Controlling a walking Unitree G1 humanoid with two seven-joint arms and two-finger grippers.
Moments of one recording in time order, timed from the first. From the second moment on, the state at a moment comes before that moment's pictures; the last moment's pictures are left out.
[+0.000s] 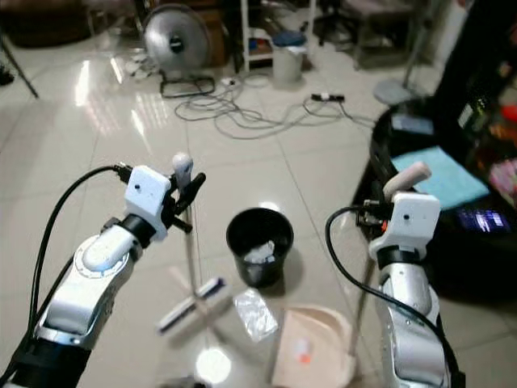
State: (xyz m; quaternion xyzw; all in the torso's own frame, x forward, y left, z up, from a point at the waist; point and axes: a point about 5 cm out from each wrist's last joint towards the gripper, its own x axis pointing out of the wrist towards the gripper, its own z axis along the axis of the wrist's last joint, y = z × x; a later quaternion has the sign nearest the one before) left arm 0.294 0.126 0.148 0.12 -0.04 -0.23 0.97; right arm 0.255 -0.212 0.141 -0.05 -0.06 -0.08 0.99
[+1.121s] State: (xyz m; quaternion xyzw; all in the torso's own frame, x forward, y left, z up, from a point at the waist) left arm 0.306 0.136 0.139 0.09 -0.05 -0.11 0.99; right arm 0.270 -0.221 0.118 -0.13 -0.07 -0.06 0.99
